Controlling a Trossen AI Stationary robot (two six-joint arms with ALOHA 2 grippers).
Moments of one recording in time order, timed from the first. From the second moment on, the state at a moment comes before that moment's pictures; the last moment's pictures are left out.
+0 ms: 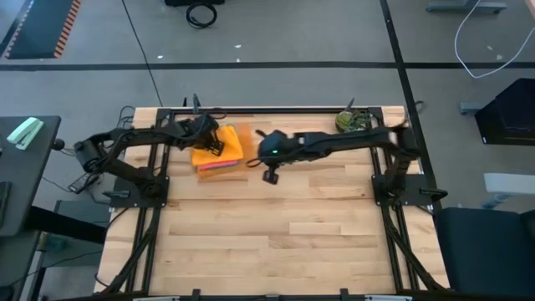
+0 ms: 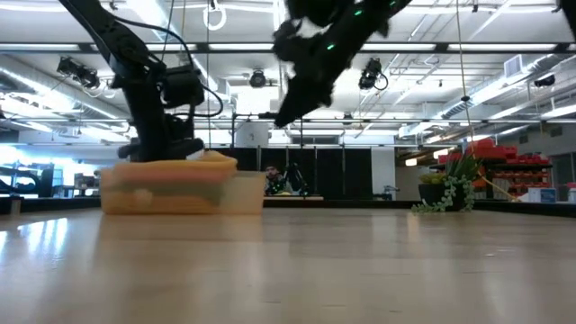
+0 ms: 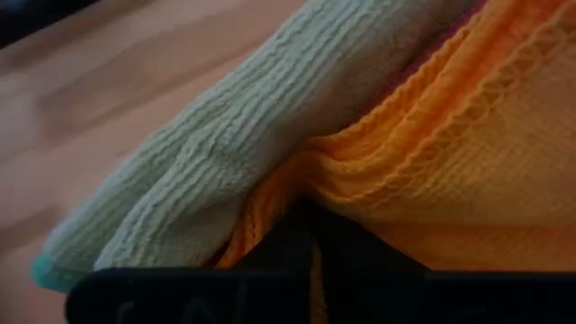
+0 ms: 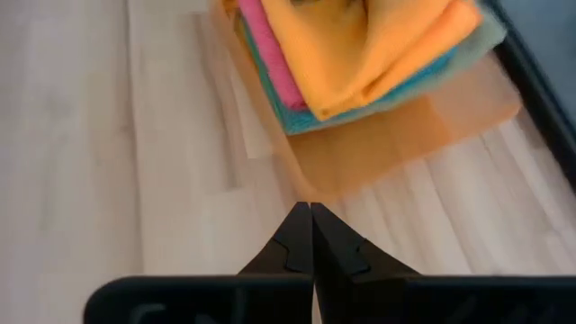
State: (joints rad) left arm 0.63 1.40 0.68 -0.42 -0.26 -0.41; right arm -0.11 1.85 1.42 -0.41 0.15 0.05
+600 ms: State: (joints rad) left arm 0.59 1.54 1.02 -0.47 -0.08 -0.24; right arm -0.13 1.11 0.63 0.09 0.19 0.34
